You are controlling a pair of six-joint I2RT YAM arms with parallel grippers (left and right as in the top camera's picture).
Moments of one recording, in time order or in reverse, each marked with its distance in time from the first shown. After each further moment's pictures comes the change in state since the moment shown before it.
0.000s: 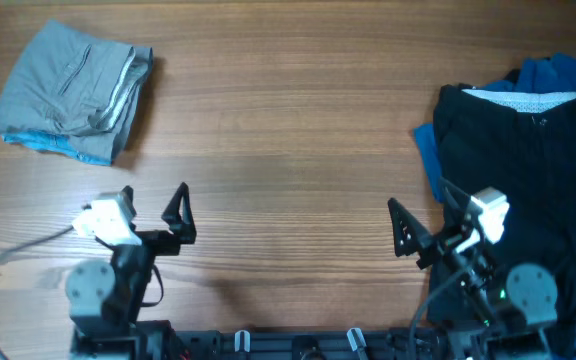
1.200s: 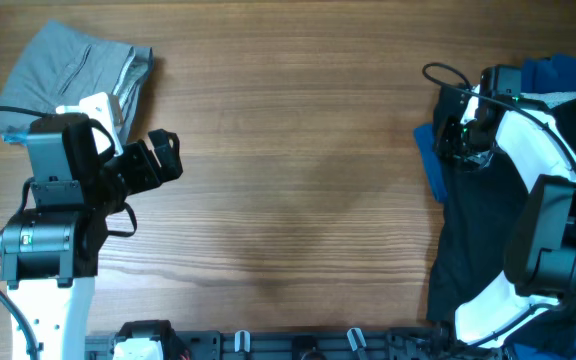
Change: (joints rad) left arm 0.000 0.768 0.766 -0.562 -0.010 0.016; right arm -0.298 1.633 0.810 -0.450 0.245 -0.049
